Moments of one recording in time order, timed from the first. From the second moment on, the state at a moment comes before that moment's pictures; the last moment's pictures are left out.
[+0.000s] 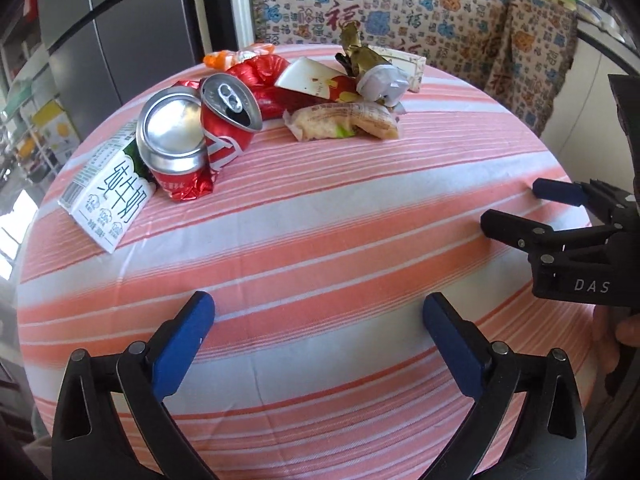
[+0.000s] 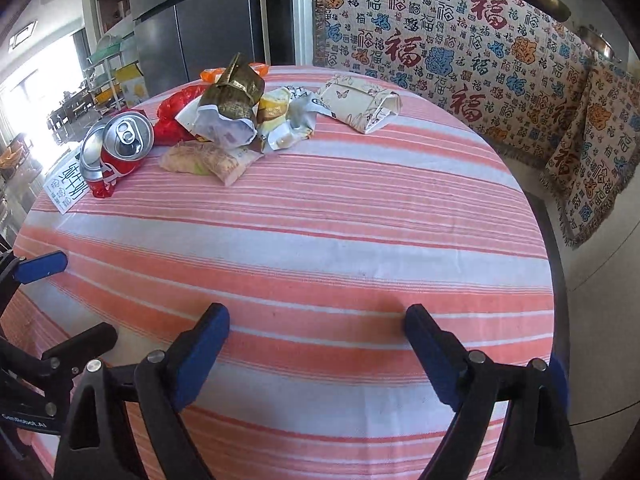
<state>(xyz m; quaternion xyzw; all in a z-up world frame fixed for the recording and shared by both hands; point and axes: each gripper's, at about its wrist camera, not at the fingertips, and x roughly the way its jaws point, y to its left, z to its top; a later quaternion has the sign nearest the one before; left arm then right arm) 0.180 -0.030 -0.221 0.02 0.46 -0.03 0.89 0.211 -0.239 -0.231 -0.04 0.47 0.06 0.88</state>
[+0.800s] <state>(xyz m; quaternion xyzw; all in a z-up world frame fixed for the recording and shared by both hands) 0.205 0.113 -0.194 -0.02 0.48 0.01 0.88 0.218 -0.241 -0.232 -0.04 0.48 0.06 0.87</state>
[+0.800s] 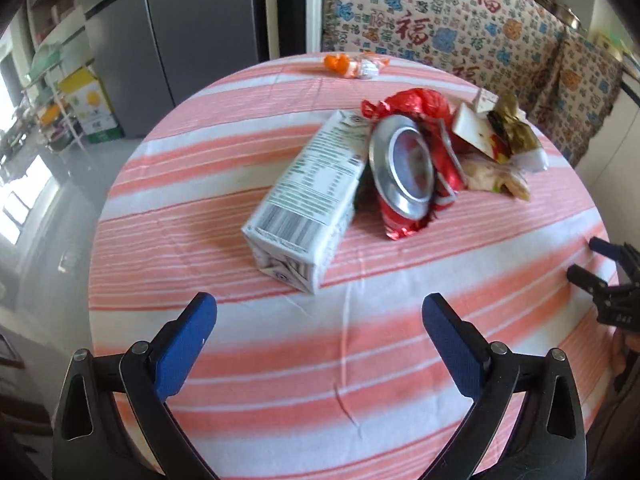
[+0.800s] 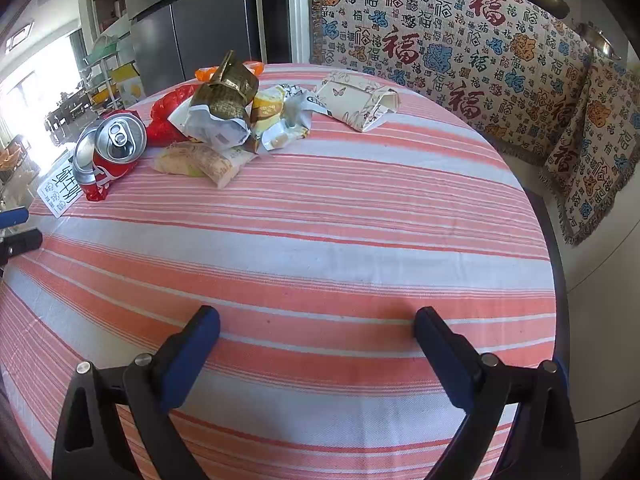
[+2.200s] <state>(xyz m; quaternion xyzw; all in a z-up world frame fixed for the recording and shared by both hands) 0.195 0.140 -0.200 -0.12 0.45 0.00 0.88 0.217 -0.240 -0.232 -0.04 0.48 0.05 0.87</state>
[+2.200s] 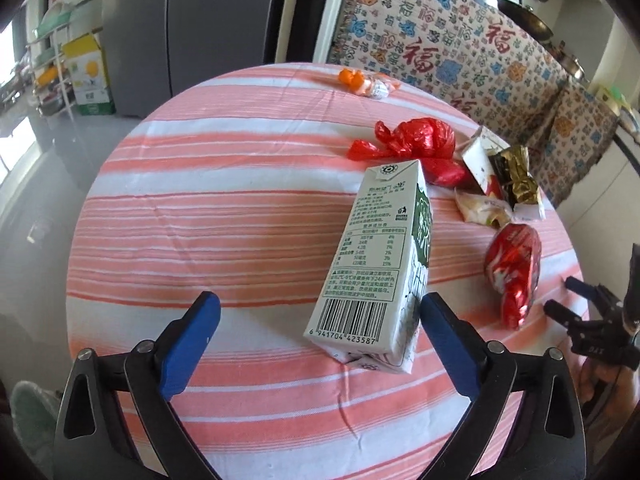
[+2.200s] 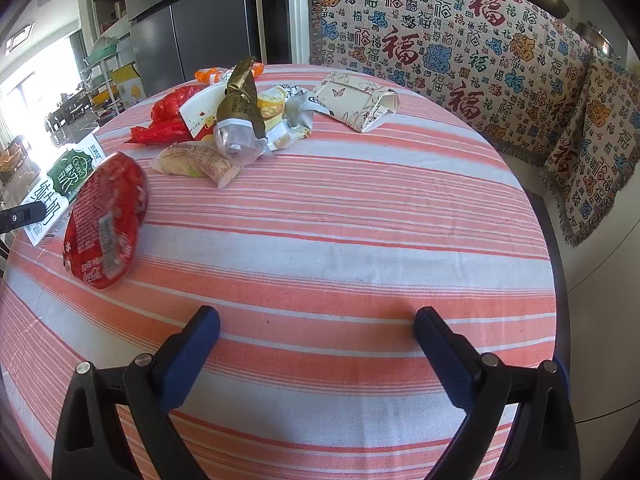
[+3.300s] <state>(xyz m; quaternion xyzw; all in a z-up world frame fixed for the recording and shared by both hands) 0.204 0.108 -0.204 -0.03 0.44 -0.03 0.90 0.215 -0.137 -0.211 -0.08 0.44 0.04 0.89</state>
